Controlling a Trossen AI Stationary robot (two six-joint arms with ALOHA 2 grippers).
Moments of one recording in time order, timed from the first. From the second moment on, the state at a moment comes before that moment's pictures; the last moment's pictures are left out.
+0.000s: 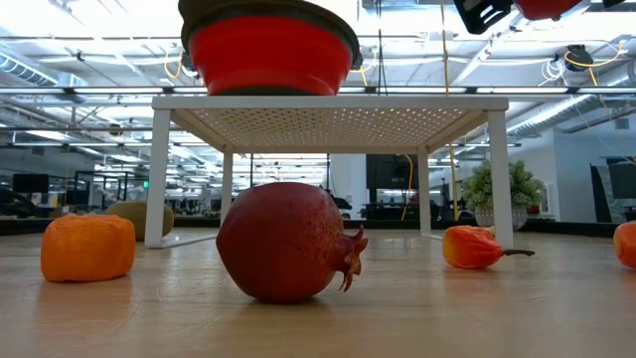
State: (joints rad) left arm -0.48 1.88 1.68 -0.18 -0.37 0.74; right arm 0.43 1.15 0.65 0.29 -0.16 0.19
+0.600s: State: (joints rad) left arm -0.45 1.95 1.68 -0.06 -0.34 0.73; right arm 0.43 1.15 0.65 0.29 -0.16 0.19
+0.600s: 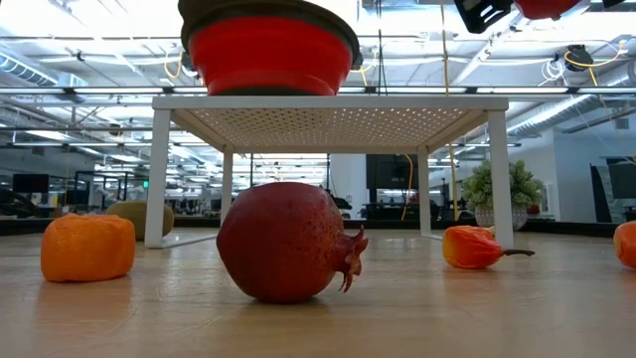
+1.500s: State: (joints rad) left arm -0.40 1.98 1.68 -0.03 -0.30 0.66; right arm 0.42 1.15 0.65 0.30 -0.16 0.20
